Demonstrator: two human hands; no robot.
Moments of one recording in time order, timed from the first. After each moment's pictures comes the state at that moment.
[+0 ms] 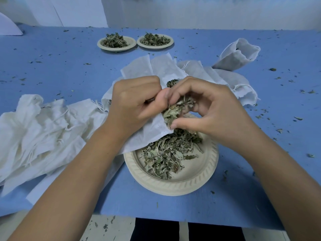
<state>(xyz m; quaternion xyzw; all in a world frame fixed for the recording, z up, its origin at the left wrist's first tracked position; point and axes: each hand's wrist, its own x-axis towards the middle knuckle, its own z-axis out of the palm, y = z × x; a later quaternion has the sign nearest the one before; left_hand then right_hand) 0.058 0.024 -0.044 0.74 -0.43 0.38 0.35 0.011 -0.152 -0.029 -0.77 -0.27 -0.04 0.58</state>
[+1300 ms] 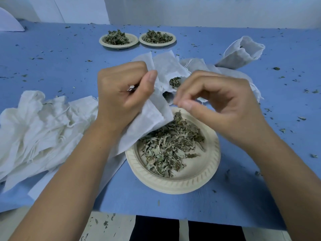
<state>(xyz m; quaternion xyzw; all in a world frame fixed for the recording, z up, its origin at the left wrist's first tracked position) 0.059 0.033 -0.037 0.72 -0.39 0.41 0.41 0.007 -0.156 -0.025 -0.77 -0.36 -0.11 0.52</state>
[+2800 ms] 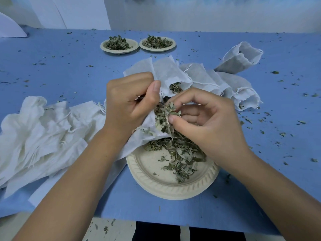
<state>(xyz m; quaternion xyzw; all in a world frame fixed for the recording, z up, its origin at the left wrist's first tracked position) 0.057 0.027 -0.042 0.72 -0.39 0.39 0.41 -0.004 -0.130 -0.042 -0.72 -0.21 -0.13 0.65</state>
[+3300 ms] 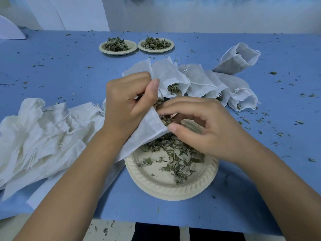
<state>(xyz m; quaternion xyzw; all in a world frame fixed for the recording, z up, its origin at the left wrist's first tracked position) 0.060 0.026 -0.044 0.74 -0.37 0.39 0.41 0.002 -0.146 -0.032 -0.83 -0.33 -0.09 0.43</state>
